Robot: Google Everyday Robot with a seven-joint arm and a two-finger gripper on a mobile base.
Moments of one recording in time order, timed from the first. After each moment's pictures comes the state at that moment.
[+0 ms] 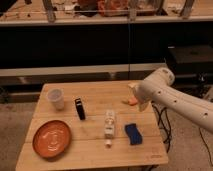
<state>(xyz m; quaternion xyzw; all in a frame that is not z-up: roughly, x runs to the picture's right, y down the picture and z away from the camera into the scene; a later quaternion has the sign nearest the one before) 0.165 0.039 0.755 -0.10 -0.08 -0.21 0.97</state>
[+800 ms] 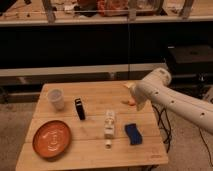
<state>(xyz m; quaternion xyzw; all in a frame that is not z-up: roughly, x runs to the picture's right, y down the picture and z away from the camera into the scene) 0.148 0.038 0.757 -0.09 -0.09 -0.24 0.96</state>
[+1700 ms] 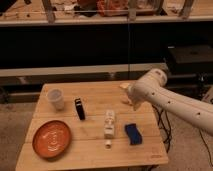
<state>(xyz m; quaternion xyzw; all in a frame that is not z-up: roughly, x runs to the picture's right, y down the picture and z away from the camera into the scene) 0.126 0.036 0.759 -0.08 -0.11 -0.27 0.95</state>
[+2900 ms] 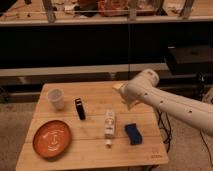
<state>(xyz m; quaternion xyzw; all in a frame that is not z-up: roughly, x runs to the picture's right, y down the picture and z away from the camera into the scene) 0.090 0.036 0.765 -0.06 -0.13 -0.31 0.94</state>
